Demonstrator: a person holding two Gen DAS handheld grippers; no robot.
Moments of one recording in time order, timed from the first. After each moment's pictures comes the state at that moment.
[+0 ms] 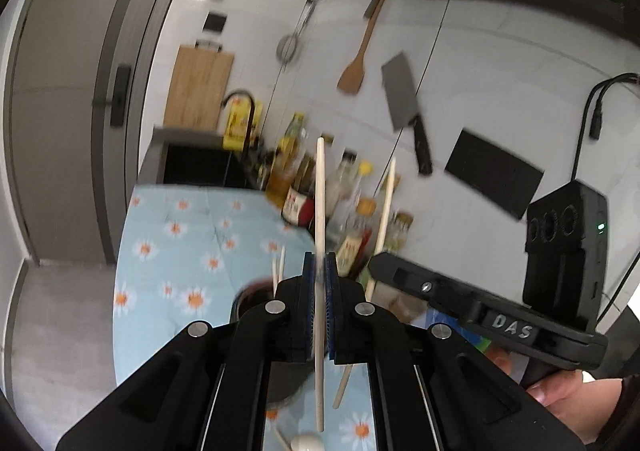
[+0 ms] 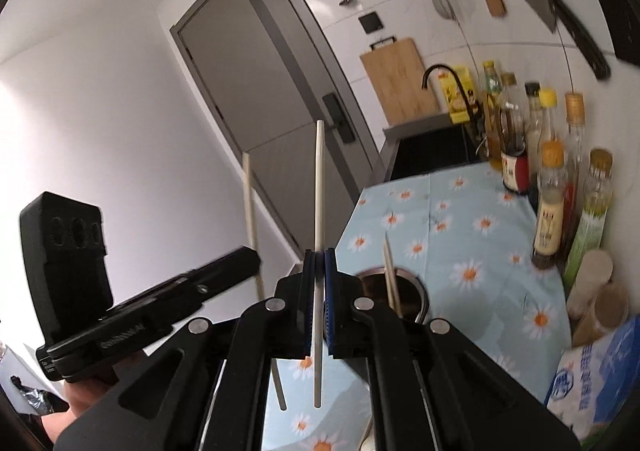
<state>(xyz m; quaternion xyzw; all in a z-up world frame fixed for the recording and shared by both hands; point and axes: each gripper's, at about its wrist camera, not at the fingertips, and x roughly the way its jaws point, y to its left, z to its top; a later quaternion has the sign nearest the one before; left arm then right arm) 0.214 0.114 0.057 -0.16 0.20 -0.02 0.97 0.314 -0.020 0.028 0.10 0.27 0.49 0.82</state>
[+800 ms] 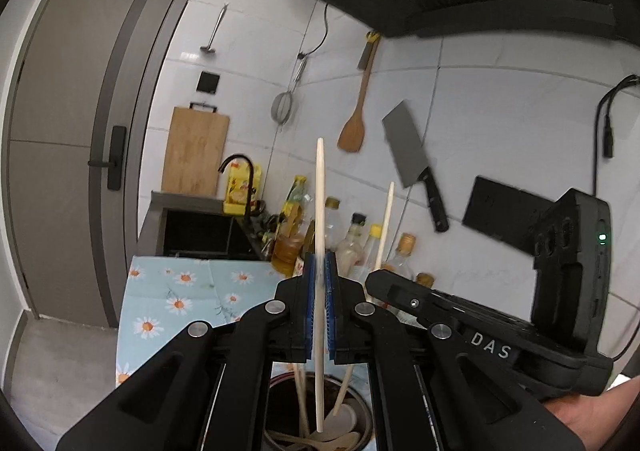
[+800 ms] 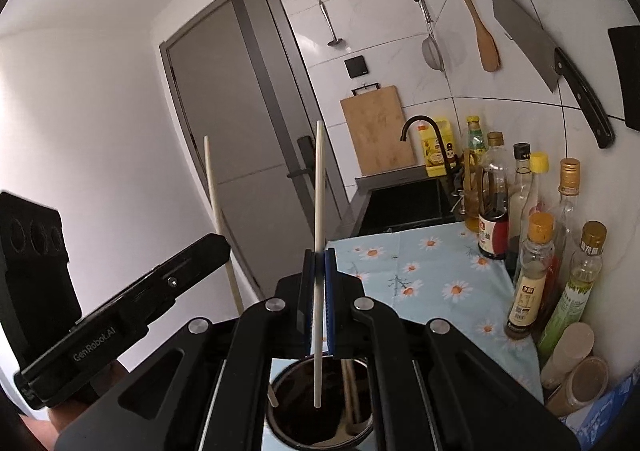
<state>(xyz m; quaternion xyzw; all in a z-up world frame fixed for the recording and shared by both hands) 0.258 0.134 0.055 -0.12 0.11 0.00 0.99 0.358 0.010 0.032 0.08 0.19 0.44 0.87</state>
